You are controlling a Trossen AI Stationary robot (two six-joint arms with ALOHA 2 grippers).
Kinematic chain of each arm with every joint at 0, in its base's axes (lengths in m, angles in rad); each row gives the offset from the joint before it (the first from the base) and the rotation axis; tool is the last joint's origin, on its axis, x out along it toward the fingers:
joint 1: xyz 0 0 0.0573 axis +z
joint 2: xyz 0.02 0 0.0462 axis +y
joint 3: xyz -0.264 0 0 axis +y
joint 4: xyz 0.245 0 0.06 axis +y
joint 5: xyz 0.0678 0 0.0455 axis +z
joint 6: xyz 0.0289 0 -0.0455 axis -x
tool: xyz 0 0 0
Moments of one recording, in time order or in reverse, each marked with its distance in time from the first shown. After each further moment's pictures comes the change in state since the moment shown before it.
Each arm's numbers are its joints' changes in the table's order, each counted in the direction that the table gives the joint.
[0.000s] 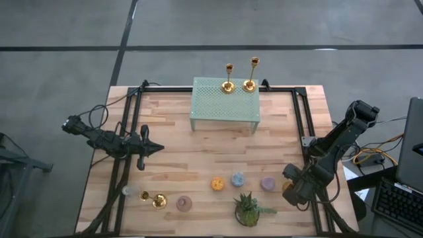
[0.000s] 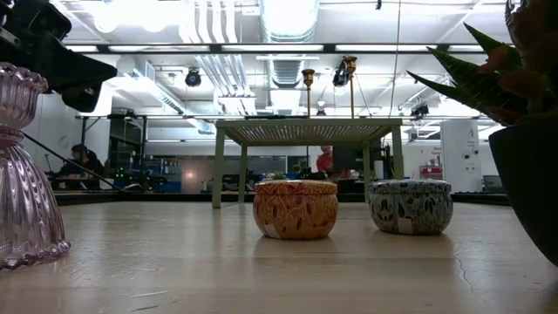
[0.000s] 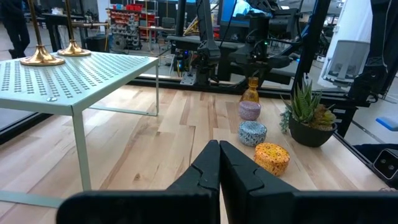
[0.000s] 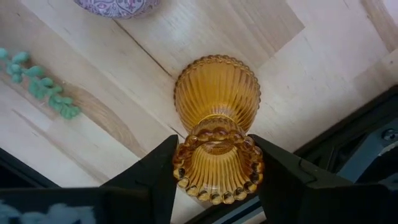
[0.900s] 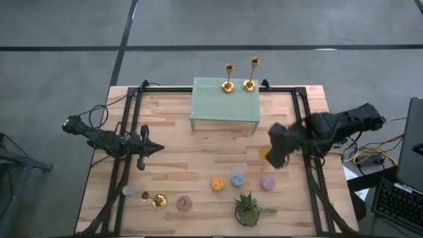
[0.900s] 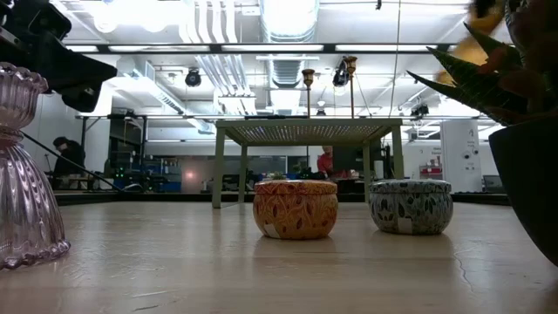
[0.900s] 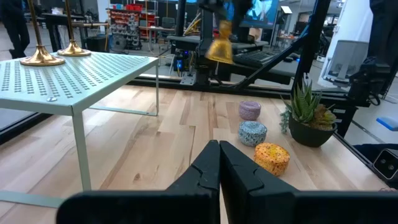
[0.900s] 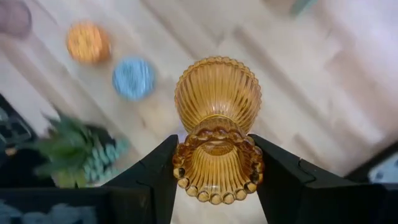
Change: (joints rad) left arm 0.000 0.000 0.000 0.000 0.000 0.000; right arm -0.604 -0.013 -0.579 0.403 -0.169 0.652
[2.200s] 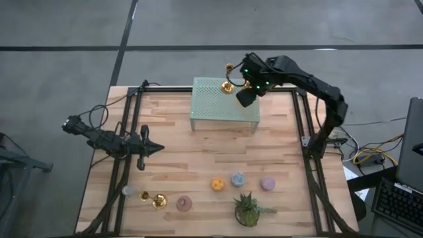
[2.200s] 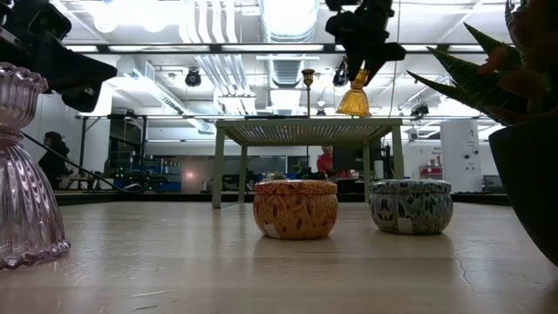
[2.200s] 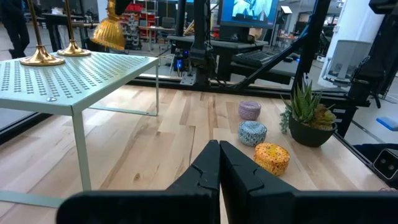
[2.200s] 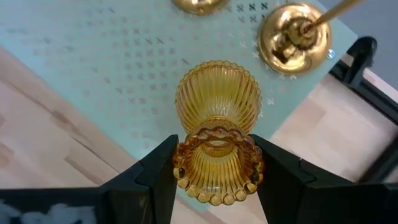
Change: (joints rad) left arm 0.000 0.000 0.000 0.000 0.000 0.000; right arm -0.762 0.472 -0.538 0.051 0.014 0.591
